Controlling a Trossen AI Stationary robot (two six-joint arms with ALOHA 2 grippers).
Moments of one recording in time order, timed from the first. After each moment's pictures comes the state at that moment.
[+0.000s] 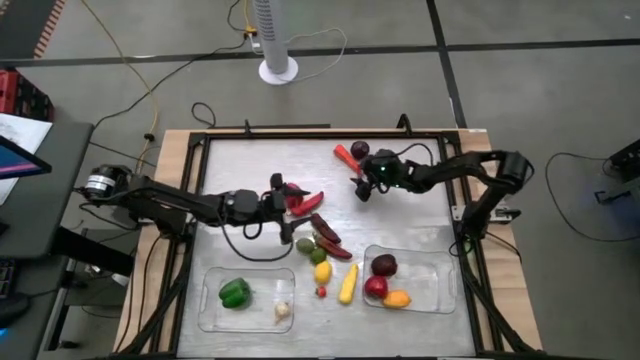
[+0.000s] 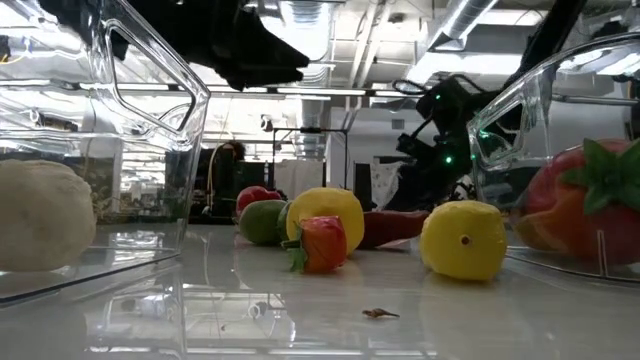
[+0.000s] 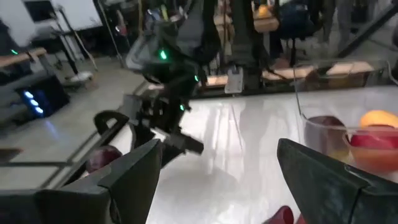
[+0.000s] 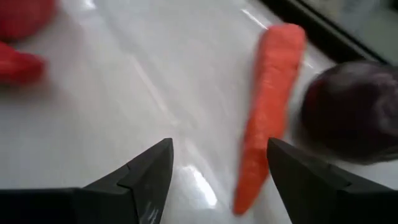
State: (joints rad) left arm -0.06 1.33 0.59 0.60 -0.29 0.12; right arm -0.48 1.68 0.60 0.46 0.09 0.00
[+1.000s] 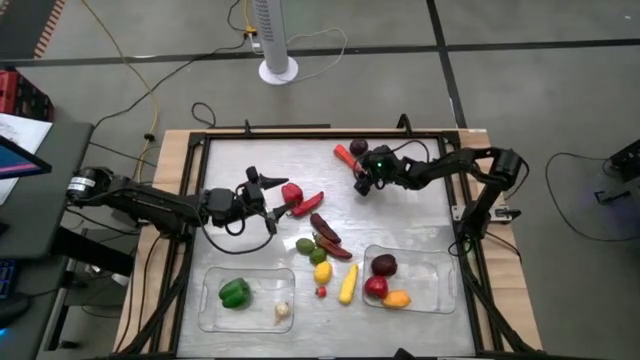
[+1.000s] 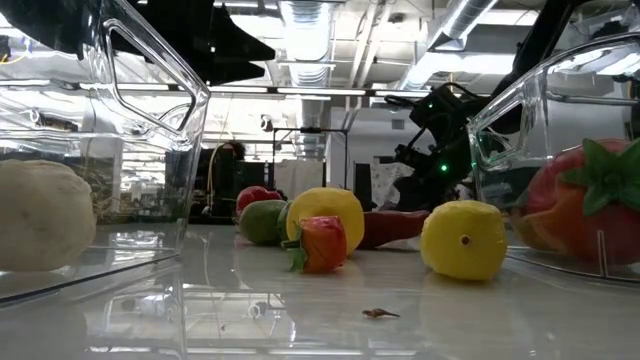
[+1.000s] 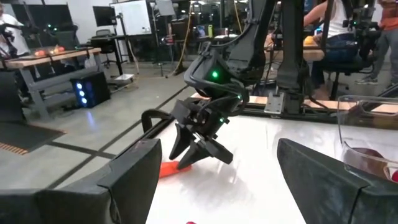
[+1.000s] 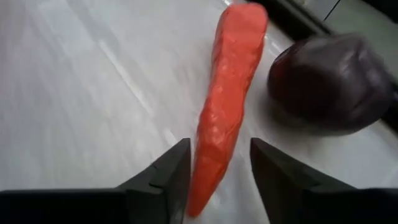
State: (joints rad) left arm -0.07 1.13 0.44 0.66 -0.47 0.04; right arm -0.52 1.72 0.63 0.41 0.17 -0.03
